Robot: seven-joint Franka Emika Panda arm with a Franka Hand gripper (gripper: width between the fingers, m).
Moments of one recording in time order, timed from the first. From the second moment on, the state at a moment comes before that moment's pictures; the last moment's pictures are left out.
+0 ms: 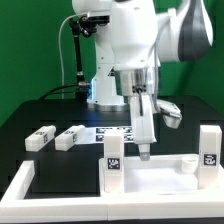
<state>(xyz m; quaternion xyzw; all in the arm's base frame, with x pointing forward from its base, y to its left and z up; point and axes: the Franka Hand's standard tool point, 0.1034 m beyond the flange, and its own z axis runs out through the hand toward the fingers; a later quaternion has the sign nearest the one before) 0.546 0.011 0.035 -0.66 0.75 -0.03 0.07</state>
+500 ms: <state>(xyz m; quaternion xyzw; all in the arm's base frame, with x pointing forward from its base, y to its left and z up) 0.535 -0.004 0.020 -0.68 0.73 0.01 0.05</state>
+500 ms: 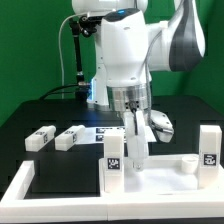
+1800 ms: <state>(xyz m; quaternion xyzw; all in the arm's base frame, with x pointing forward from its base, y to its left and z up) 0.533 -0.002 0.018 -0.68 0.73 0.02 0.05</state>
